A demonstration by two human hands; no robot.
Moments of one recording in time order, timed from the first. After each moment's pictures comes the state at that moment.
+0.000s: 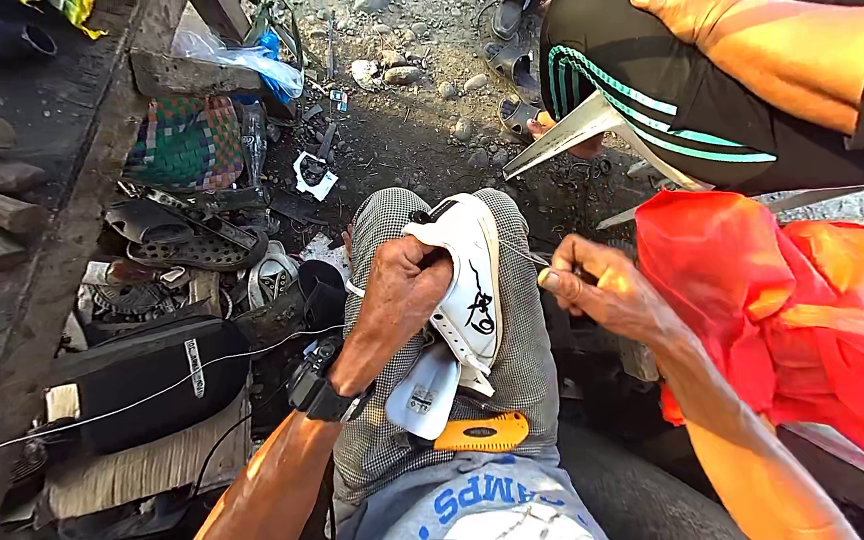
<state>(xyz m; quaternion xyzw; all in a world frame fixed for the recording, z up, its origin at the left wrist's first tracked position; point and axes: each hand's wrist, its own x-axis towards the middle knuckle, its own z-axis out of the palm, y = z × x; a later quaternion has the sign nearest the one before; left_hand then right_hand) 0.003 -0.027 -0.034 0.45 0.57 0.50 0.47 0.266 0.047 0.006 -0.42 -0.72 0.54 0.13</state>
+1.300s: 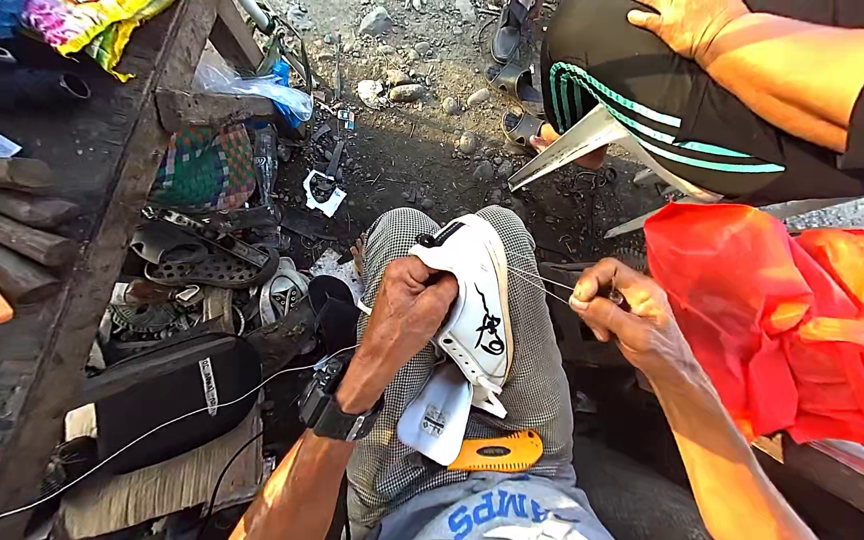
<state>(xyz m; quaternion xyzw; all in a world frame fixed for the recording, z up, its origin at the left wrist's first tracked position) -0.004 -0.024 -0.037 0.41 0.54 0.52 0.52 0.269 0.031 -0.004 -0.40 -0.67 0.55 0.30</state>
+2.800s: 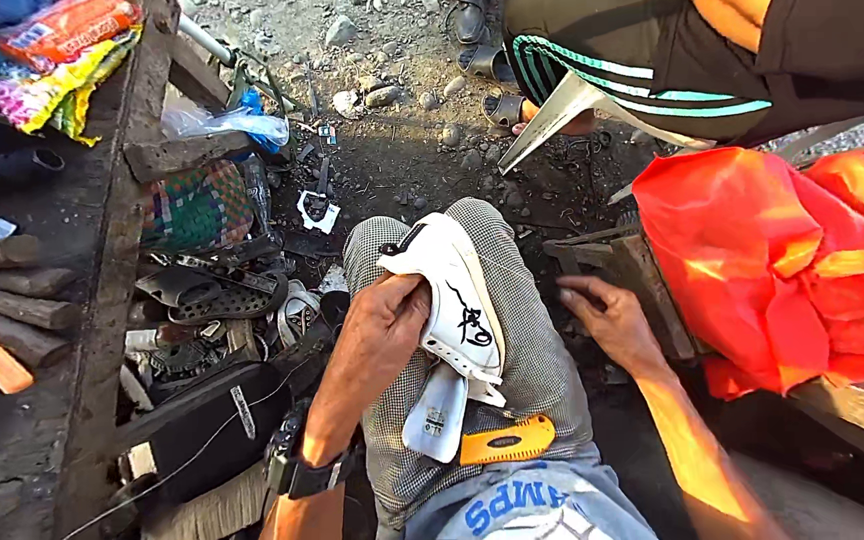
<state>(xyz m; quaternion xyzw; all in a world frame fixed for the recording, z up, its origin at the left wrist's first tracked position) -0.024 -0.037 -0.018 0.58 0.58 0.37 0.44 0.302 -0.021 -0.058 -0.63 -0.63 0.41 0.20</state>
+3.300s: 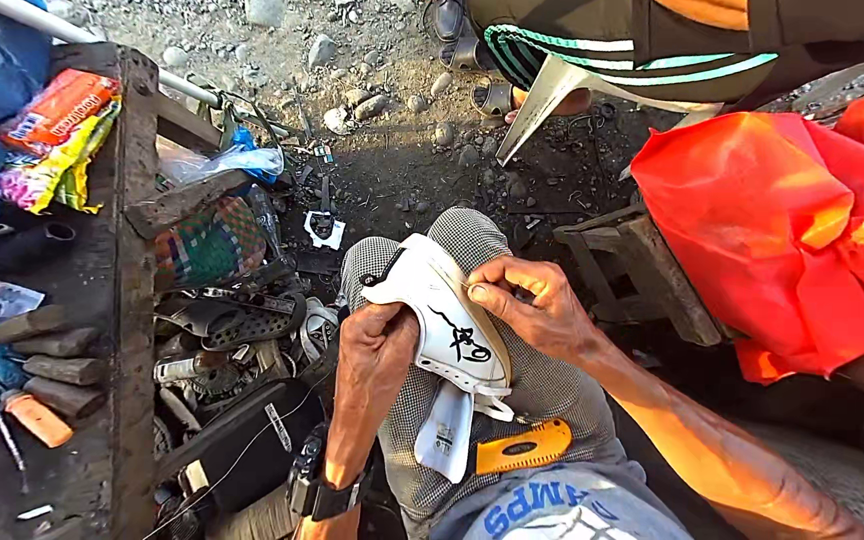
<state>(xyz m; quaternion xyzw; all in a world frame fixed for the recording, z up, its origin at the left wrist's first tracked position) -0.013 -0.034 -0.025 0.52 0.57 0.47 0.43 0.200 0.016 -0.029 -0.39 -0.63 0.53 0.41</state>
